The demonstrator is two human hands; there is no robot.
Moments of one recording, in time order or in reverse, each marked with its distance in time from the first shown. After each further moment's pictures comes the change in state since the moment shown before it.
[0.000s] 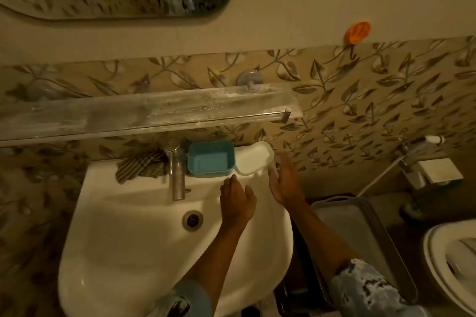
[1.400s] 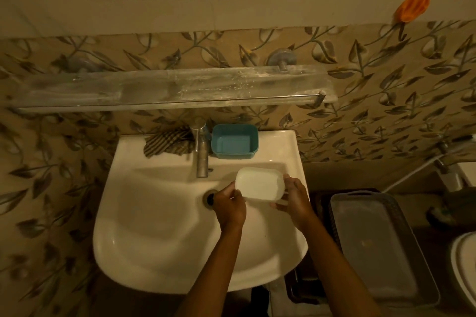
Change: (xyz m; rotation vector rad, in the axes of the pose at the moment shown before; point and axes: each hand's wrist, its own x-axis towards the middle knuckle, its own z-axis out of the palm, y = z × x) left_hand -0.044 -0.040 -0.043 -0.605 0.197 -0.321; right_hand -0.058 -0.007 0.035 0.809 -0.196 0.675
